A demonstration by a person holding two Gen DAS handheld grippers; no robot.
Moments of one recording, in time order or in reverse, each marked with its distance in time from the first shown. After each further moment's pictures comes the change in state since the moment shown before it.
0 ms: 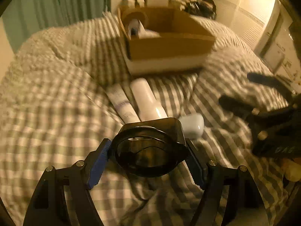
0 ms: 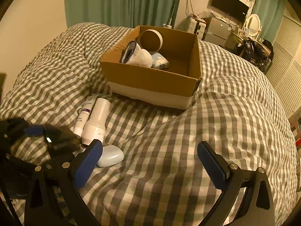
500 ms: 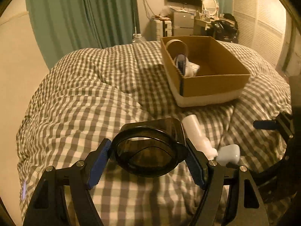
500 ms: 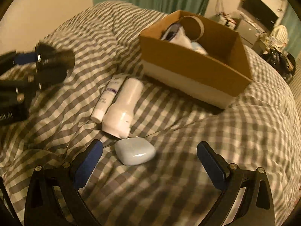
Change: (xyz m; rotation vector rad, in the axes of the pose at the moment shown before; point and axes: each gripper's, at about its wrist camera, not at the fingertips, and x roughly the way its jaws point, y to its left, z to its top) left arm -0.029 0.050 0.020 -0.059 -0.149 0.221; right arm 0.039 0.046 -0.004 -0.182 0.111 0.119
